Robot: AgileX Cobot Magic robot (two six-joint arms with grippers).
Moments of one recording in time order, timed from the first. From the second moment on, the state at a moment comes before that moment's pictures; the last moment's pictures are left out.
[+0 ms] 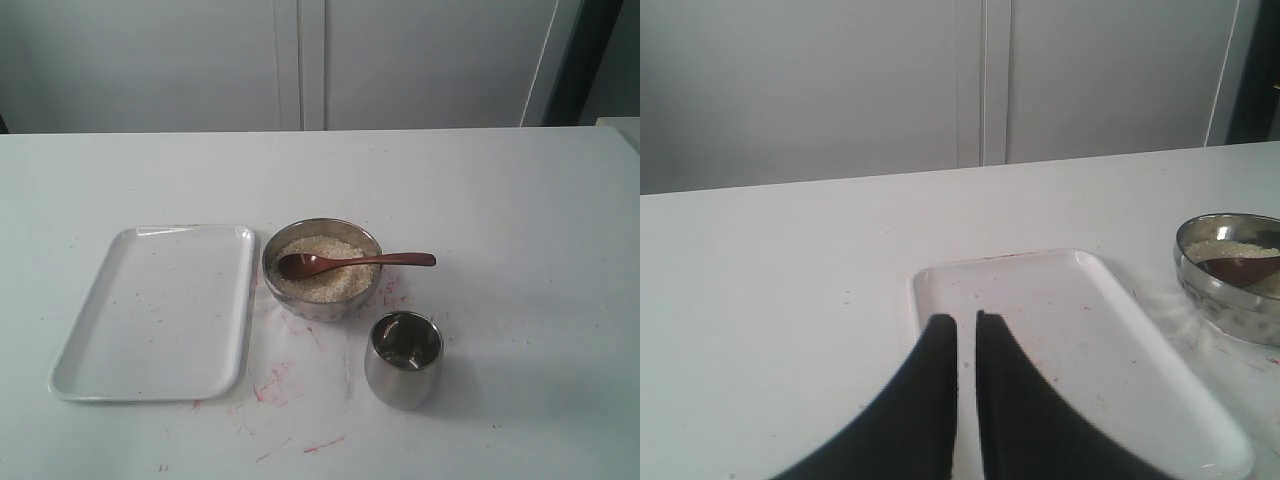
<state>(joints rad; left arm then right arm) -0.10 0.02 0.00 -0.06 -0.09 -0.05 -0.07 0.01 0.00 -0.02 0.10 0.04</state>
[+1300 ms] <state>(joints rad) -0.10 0.02 0.00 -0.06 -0.09 -0.05 -0.07 0.16 -0.20 -0.36 -0.29 0.75</state>
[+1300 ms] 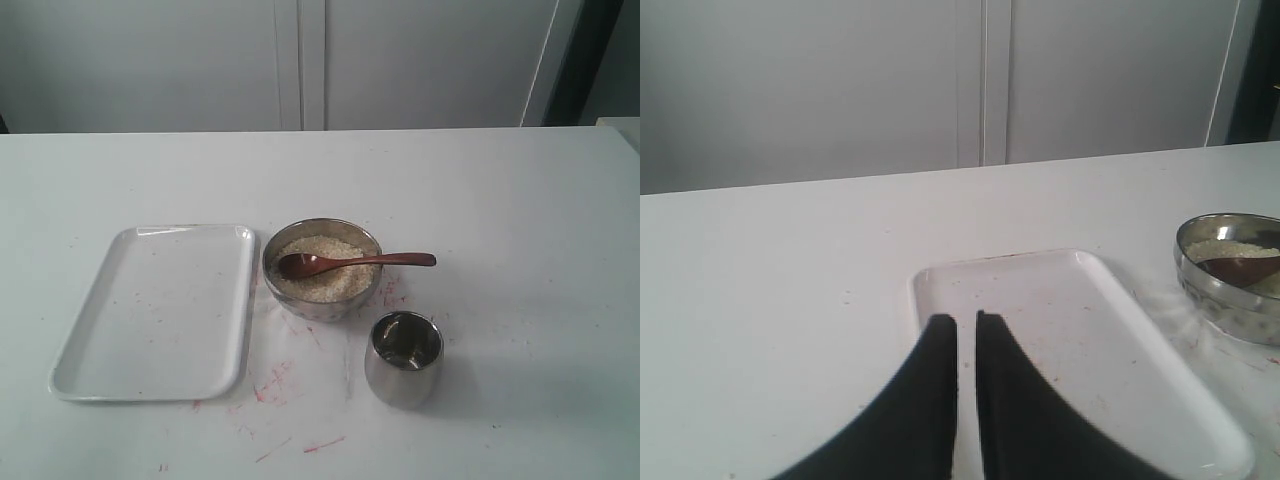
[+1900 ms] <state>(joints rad) -0.10 0.02 0.00 -0.06 -0.09 -0.05 -0.07 0.80 -0.39 -1.08 -0.75 1.38</state>
